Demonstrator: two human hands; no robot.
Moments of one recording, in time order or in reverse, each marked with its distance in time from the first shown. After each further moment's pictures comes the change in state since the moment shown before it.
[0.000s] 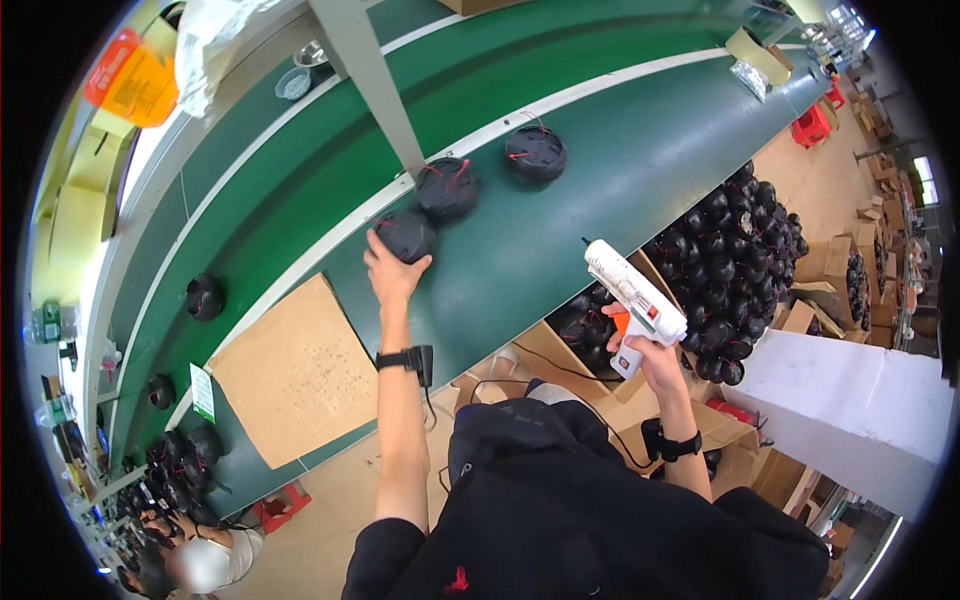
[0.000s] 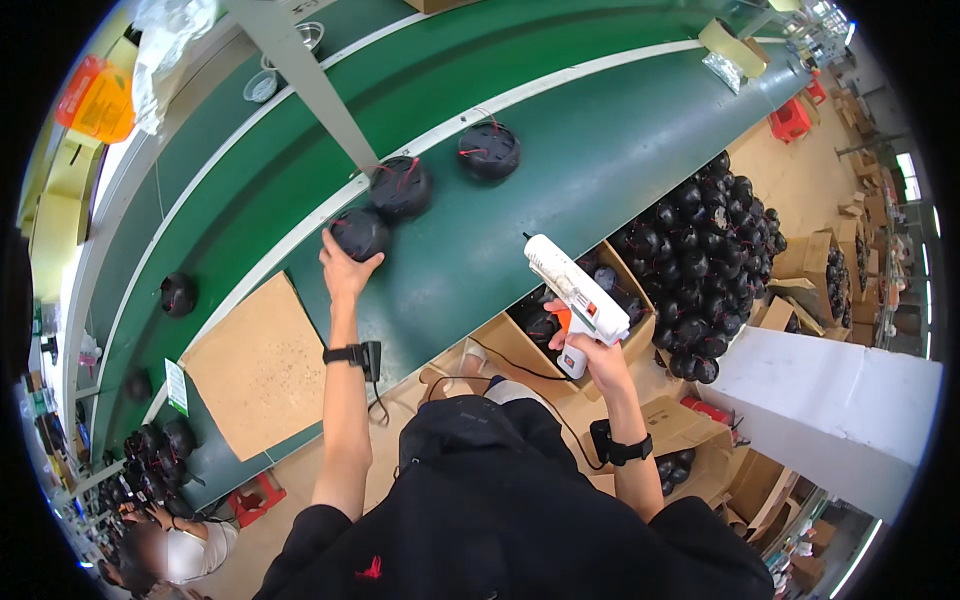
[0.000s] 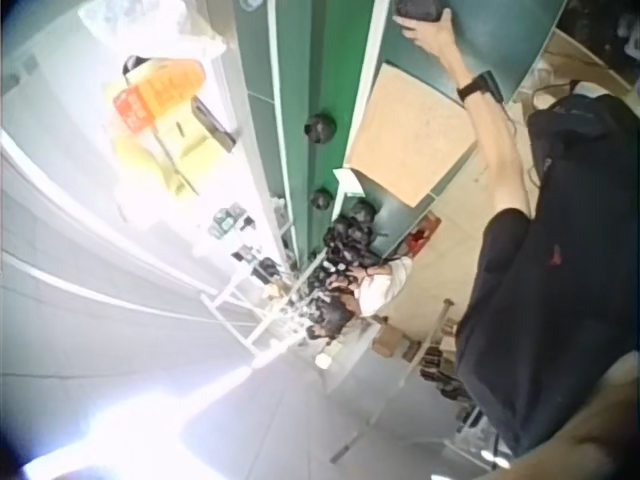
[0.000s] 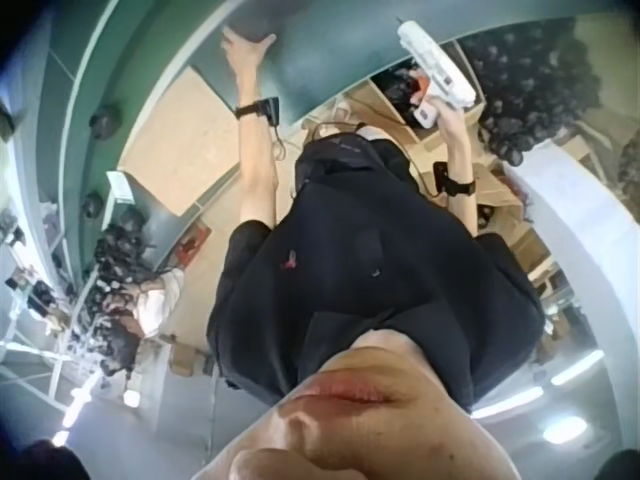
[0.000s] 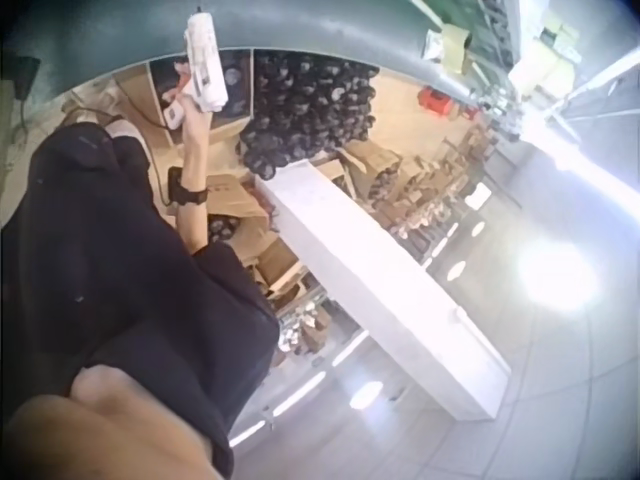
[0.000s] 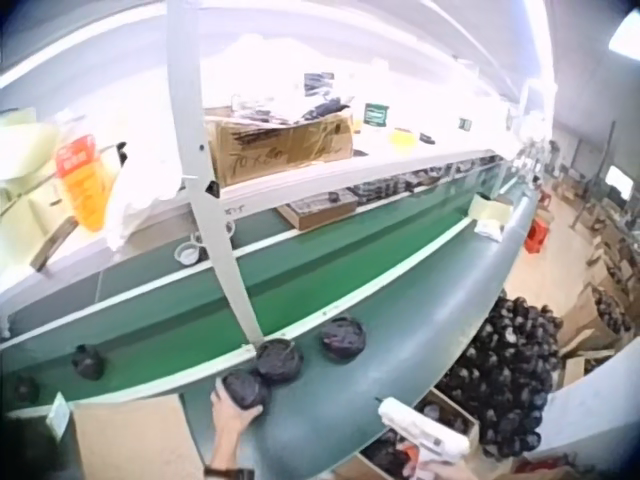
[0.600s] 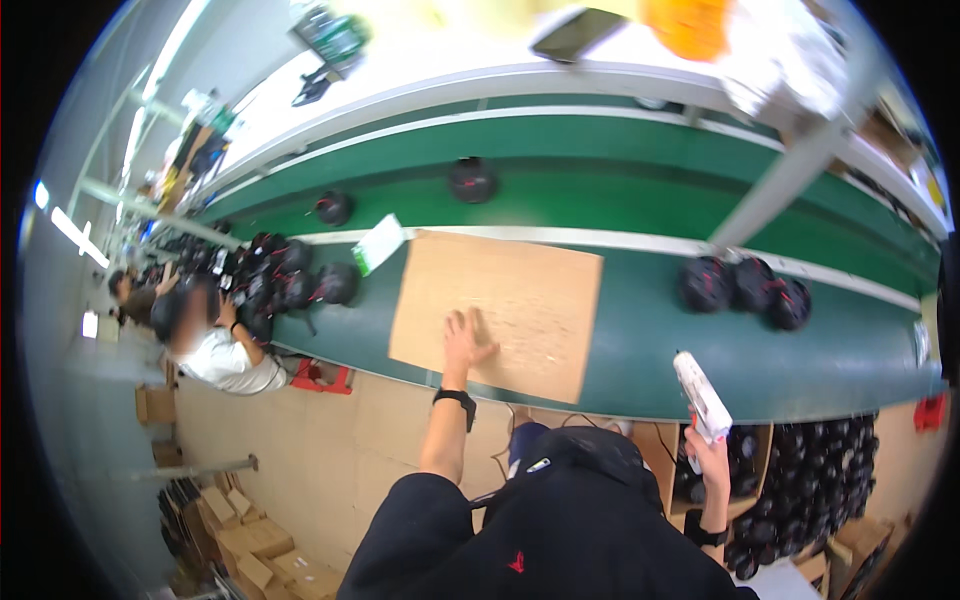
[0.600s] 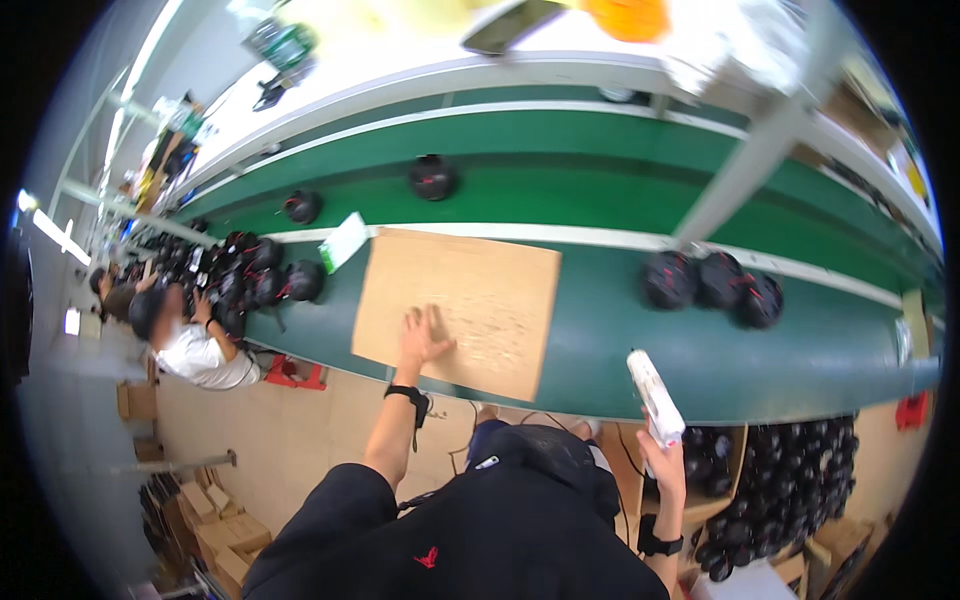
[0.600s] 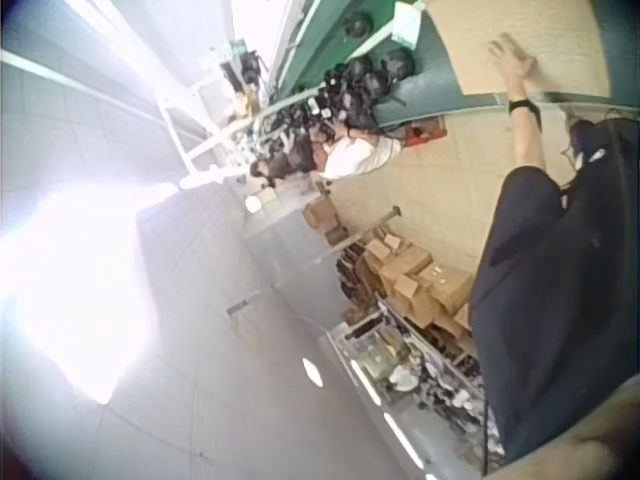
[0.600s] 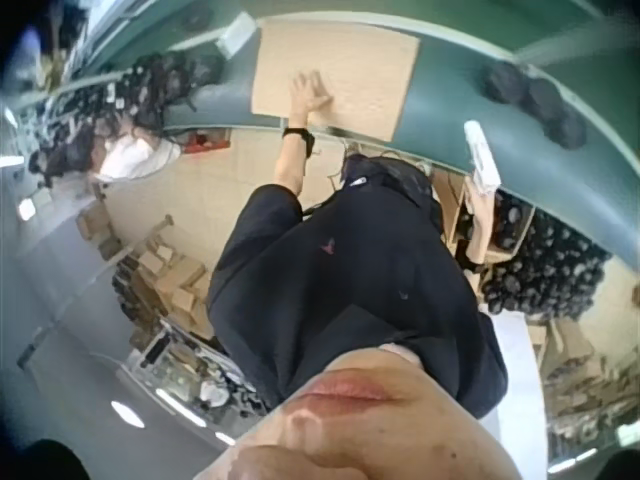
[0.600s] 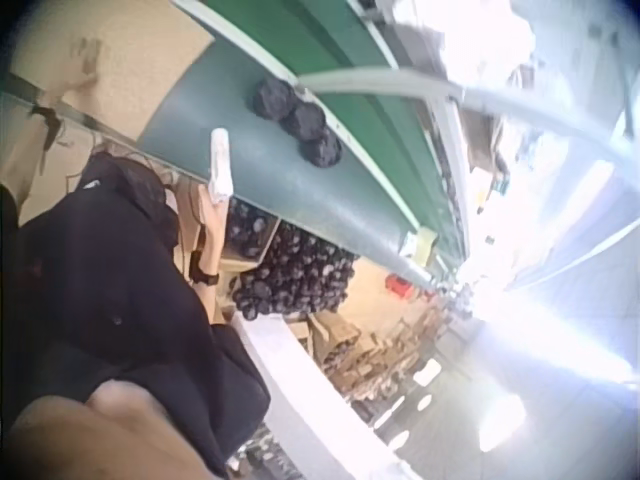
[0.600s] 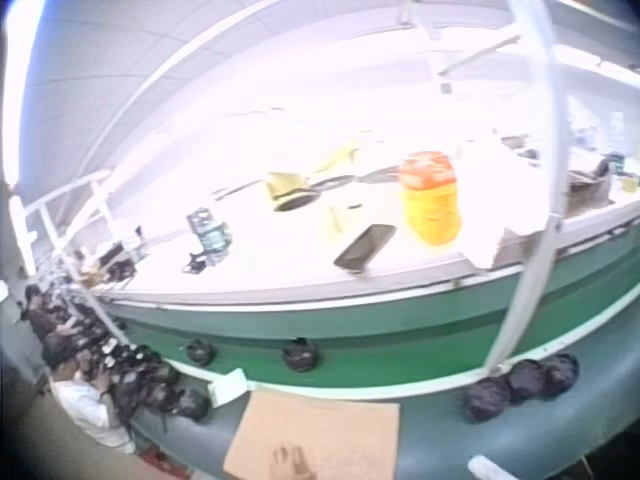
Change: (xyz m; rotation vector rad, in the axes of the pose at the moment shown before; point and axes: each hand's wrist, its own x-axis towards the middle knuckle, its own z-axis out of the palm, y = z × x) left_hand -0.138 -0.326 -0.157 0.286 0.110 -0.162; right_hand 0.012 0.064 0.108 -0.384 -0.366 0.183
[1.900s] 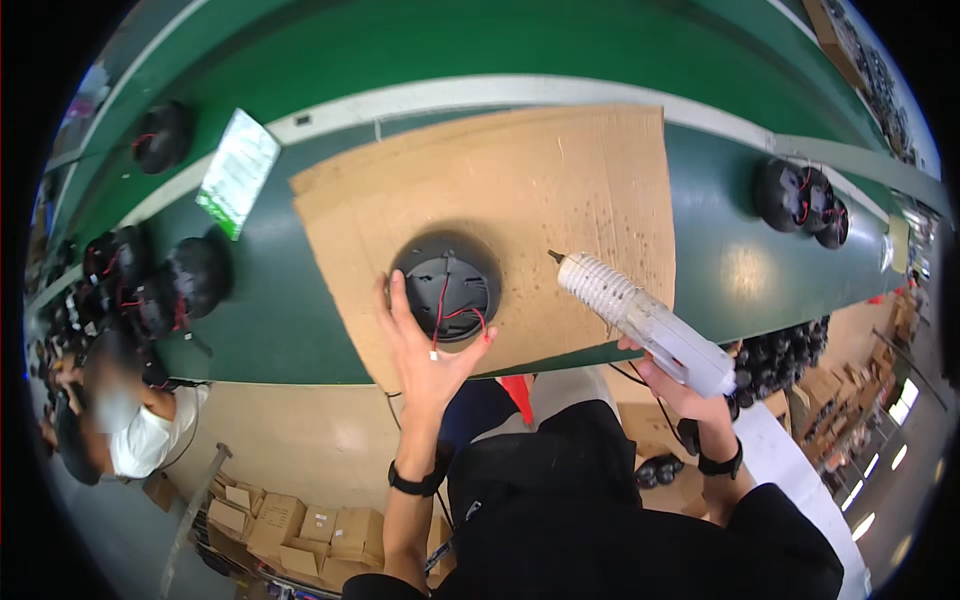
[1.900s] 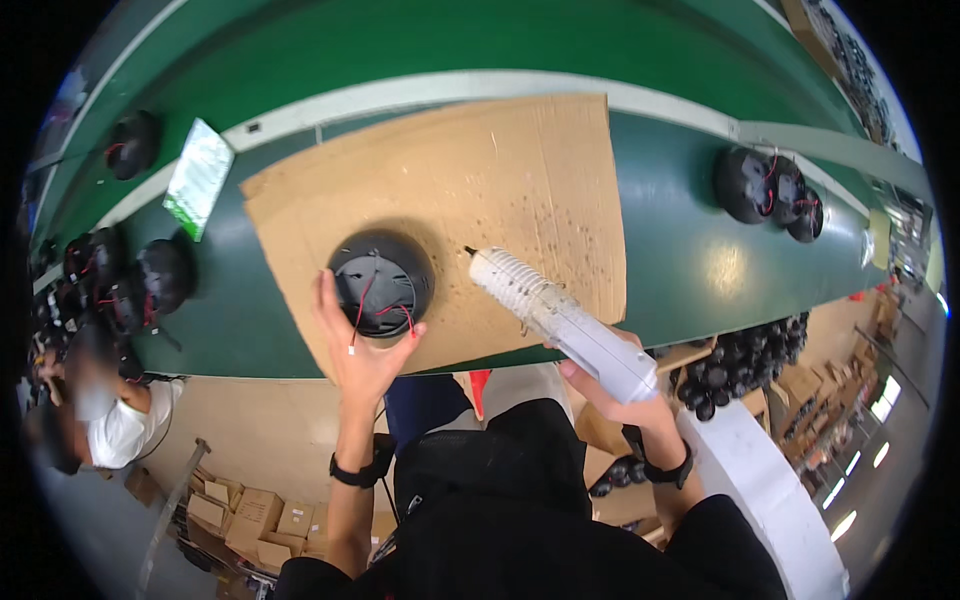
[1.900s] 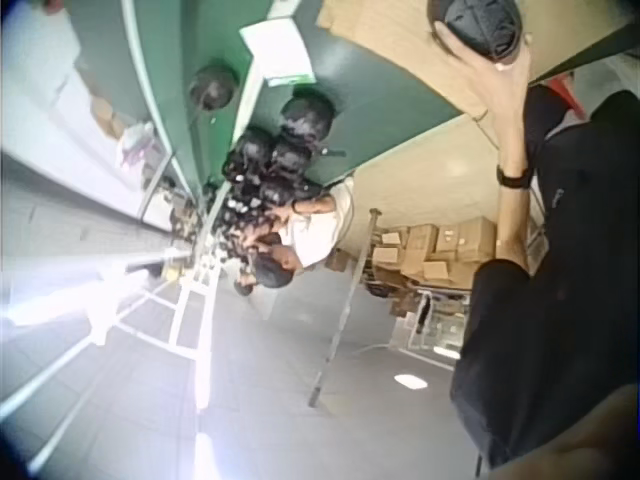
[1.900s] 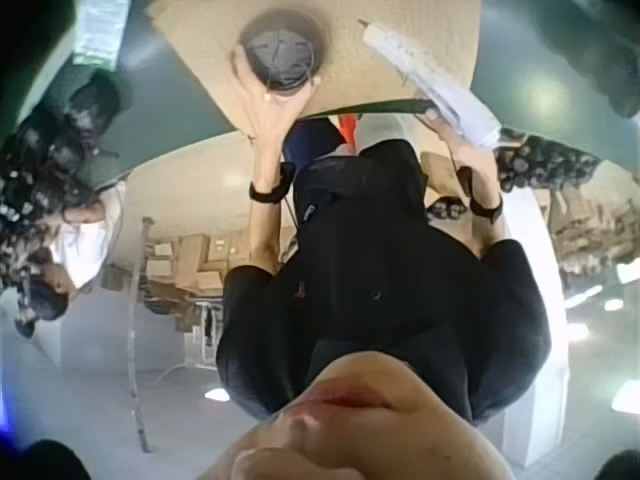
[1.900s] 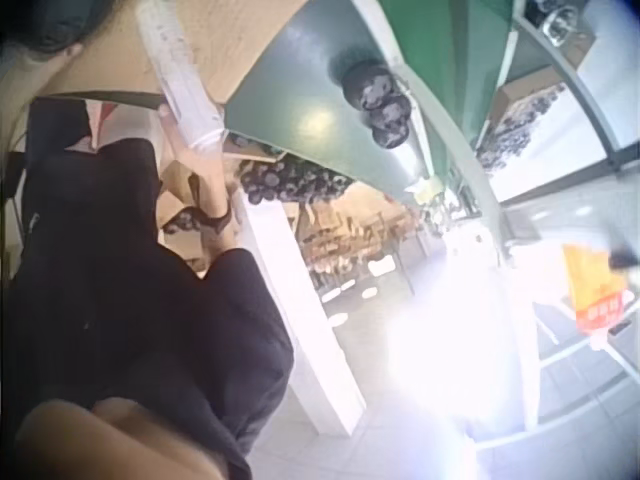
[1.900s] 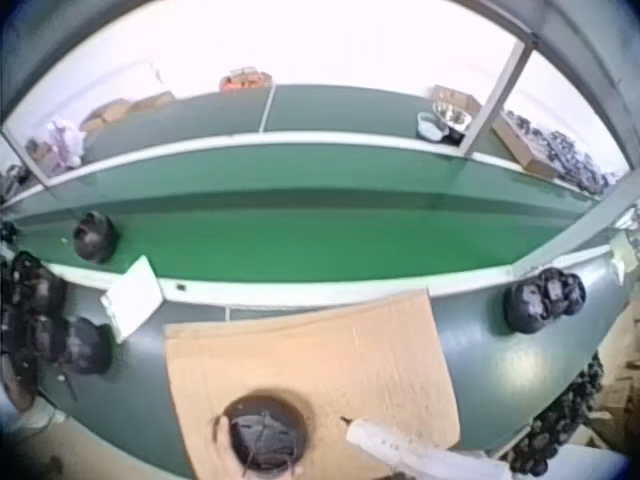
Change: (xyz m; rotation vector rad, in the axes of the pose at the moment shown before) left_hand 0.019 -0.074 -0.067 -0.501 0.061 0.021; right_hand 0.134 -0.056 0.296 -0.428 -0.295 0.082
